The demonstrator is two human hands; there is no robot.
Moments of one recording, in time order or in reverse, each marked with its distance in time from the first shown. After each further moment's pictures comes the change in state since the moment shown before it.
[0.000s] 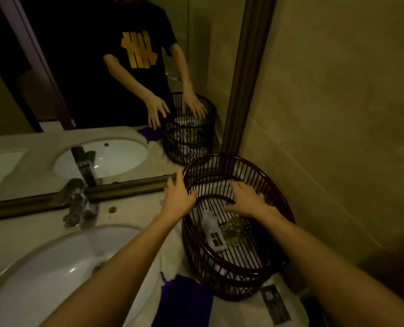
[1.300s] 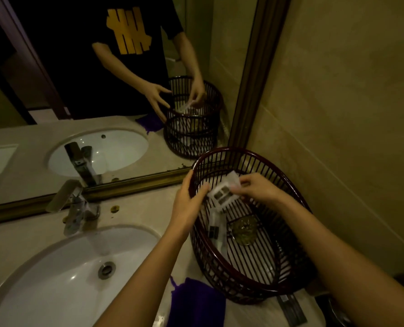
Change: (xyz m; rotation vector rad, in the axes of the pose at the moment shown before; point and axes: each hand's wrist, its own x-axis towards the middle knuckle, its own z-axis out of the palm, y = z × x) left_hand -0.015 0.003 -0.007 -0.714 -0.069 0.020; right_hand 0.037 0.007 -0.017 0.758 -0.143 -0.069
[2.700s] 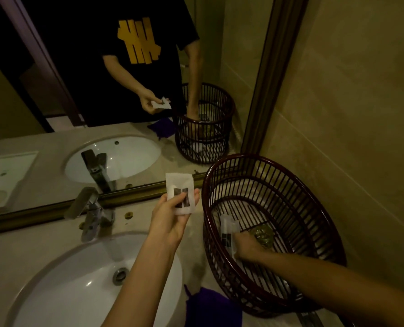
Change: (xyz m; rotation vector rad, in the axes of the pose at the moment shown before) left_hand -0.005 0.025 -0.063 -1.116 0.192 -0.456; right_hand 0.022 0.094 0.141 -0.817 -0.123 0.285
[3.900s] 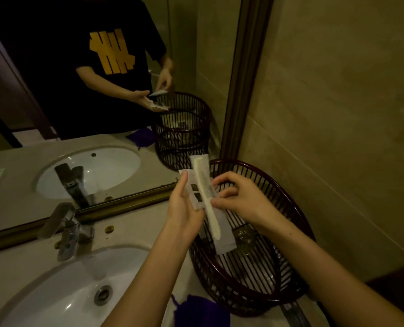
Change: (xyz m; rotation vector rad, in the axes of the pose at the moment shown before) left_hand -0.001 -0.039 0.059 0.072 -0.256 -0.173; right_hand -0.156 -0.027 -0.177 0.988 0.361 -0.373
